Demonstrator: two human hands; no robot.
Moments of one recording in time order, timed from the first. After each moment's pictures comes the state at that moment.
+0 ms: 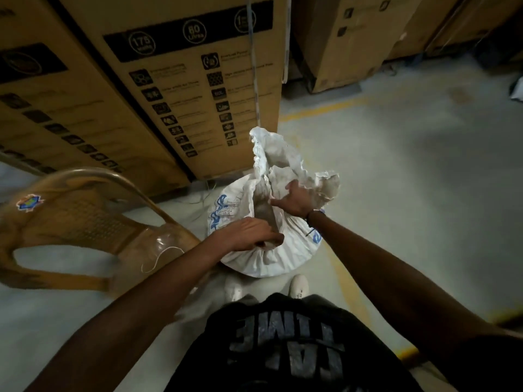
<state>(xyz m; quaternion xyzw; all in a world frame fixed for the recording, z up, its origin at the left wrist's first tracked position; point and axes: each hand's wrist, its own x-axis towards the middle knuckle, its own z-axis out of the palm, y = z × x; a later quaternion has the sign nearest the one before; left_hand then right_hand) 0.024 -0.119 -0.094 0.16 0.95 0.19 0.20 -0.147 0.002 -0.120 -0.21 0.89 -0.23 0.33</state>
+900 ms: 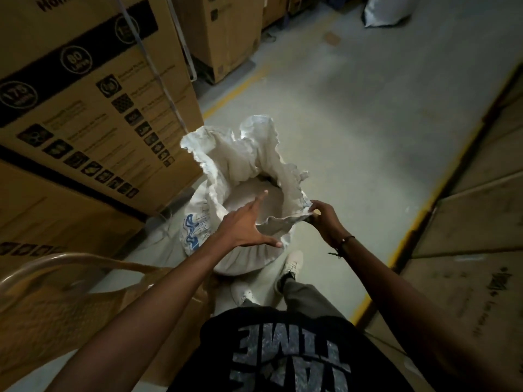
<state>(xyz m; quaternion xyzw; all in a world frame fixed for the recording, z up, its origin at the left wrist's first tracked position) 0.013 -0.125 -0.075 0.06 0.92 0.27 0.26 -0.027 0.137 -0.135 0.18 0.67 -0.69 0.23</state>
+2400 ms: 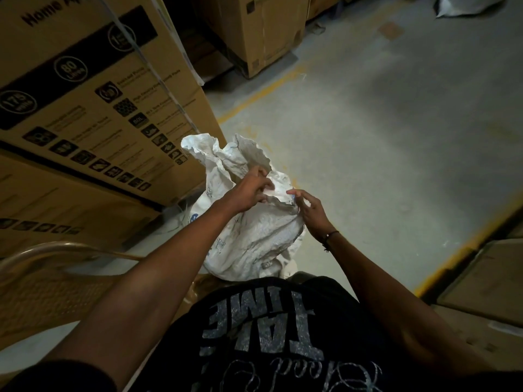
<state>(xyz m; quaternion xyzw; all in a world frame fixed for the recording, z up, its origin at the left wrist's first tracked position) -0.157 -0.083 -0.119 0.06 0.94 0.28 0.18 -0.157 0.154 -0.168 -0.02 0.72 -0.64 0.25</state>
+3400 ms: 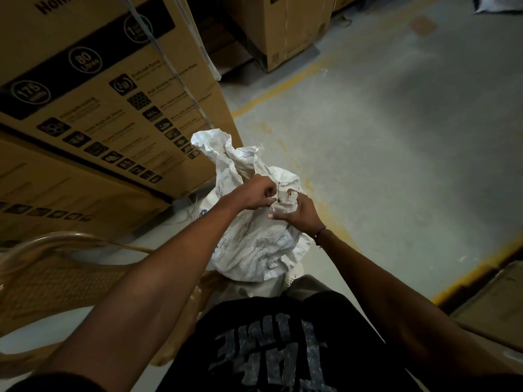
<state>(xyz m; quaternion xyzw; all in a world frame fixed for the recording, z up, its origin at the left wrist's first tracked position) -0.175 -0.099 -0.119 0.02 0.93 0.29 0.24 -0.181 0.102 -0.185 -0.14 0.79 -0.53 0.27</state>
